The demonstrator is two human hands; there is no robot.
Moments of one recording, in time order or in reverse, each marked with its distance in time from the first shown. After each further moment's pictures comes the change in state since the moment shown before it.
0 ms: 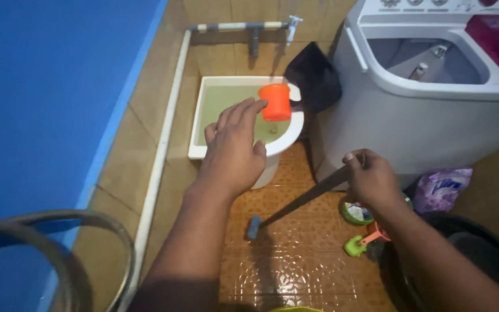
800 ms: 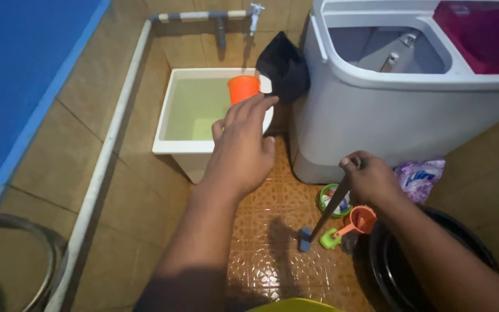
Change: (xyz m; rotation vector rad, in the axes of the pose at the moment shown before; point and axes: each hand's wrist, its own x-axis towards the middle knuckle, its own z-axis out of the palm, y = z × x) left_hand 0.020 0.094 0.097 -0.043 0.025 0.054; right_hand 0.060 0.085 -0.091 -0.210 -0.086 -0.010
